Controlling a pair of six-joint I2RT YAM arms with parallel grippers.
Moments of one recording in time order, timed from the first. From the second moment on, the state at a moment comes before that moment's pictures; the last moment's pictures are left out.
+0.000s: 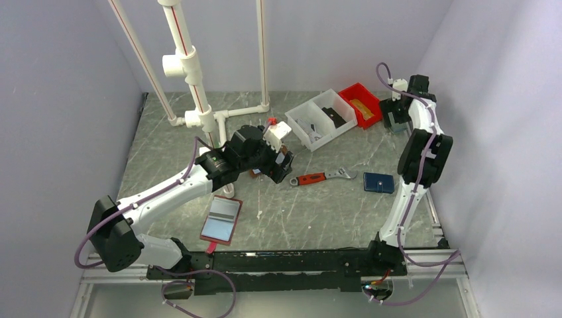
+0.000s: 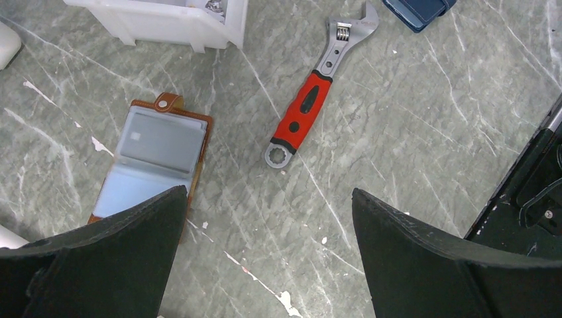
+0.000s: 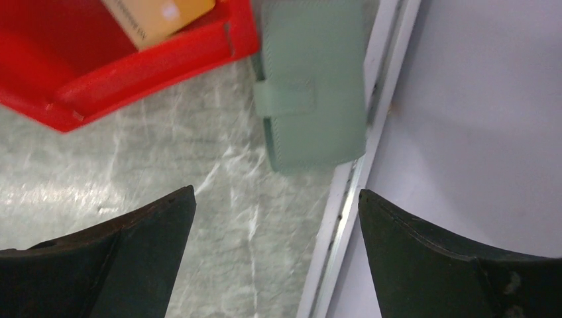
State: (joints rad) left arm -0.82 1.35 1.13 -0.27 0.07 -0.03; right arm -0.30 2.19 1.90 -0.67 -0.12 -0.51
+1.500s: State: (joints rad) left arm -0.82 1.35 1.13 -0.27 0.06 -0.02; right arm -0.29 2.20 1.70 -0.45 0.06 -0.74
